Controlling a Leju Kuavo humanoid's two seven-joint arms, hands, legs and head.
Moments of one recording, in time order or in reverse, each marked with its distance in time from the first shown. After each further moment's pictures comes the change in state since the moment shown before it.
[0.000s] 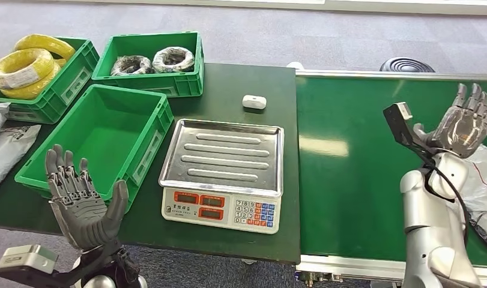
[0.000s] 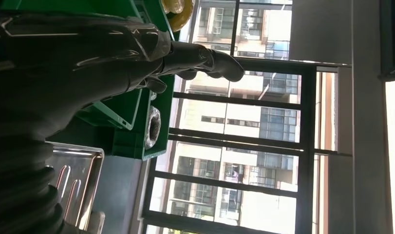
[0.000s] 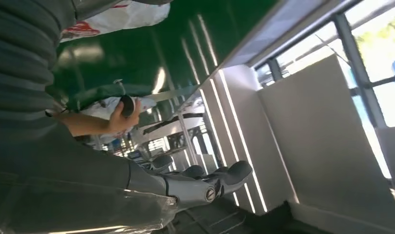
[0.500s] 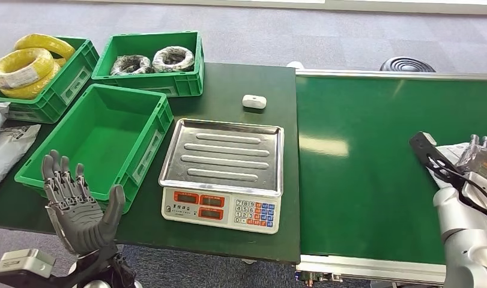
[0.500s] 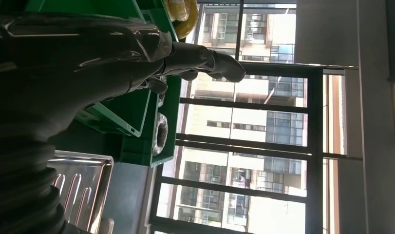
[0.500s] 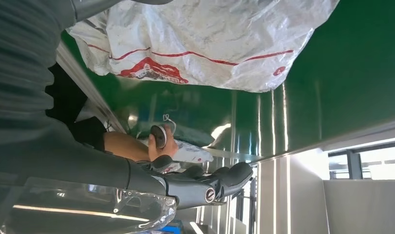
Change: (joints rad) left arm 0.034 0.000 0.022 -0.009 -0.010 -0.009 0.000; right arm -0.066 -0.184 -0.040 0.368 -0.021 0.229 0.054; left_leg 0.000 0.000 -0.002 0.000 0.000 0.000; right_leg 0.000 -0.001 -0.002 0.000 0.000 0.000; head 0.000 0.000
